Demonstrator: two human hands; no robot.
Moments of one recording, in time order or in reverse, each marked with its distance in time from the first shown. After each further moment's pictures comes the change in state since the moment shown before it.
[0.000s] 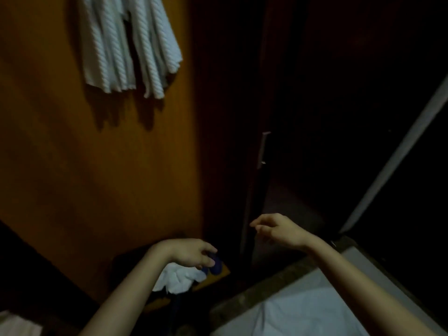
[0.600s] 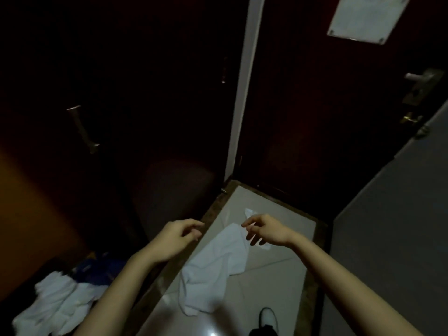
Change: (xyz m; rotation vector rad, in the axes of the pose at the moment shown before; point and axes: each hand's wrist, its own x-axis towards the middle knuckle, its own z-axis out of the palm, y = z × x) left_hand 0.120 0.202 0.126 -0.026 0.087 0.515; right_hand -0.213 0.209 -0.062 0.183 0.337 0.510
